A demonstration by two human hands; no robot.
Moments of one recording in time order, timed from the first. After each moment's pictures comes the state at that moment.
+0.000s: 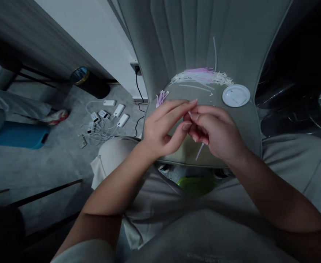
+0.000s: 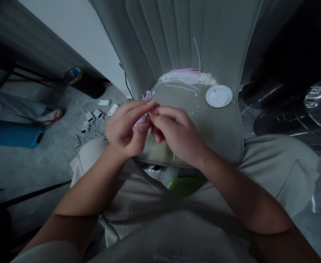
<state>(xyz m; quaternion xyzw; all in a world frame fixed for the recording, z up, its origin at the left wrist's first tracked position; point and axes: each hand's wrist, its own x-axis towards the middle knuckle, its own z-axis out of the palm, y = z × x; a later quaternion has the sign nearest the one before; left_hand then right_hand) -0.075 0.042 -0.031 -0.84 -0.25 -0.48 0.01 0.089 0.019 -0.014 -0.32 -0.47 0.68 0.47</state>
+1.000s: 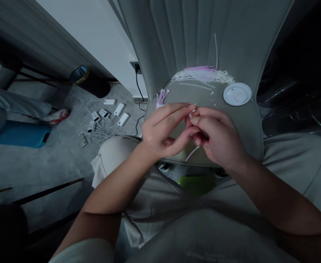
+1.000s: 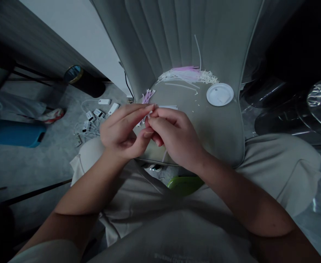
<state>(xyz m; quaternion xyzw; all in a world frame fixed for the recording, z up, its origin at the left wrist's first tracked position) -0.076 0.039 -0.036 -0.84 -0.25 -0.48 0.05 0.084 0.009 -0.014 -0.32 -0.41 0.69 0.51</state>
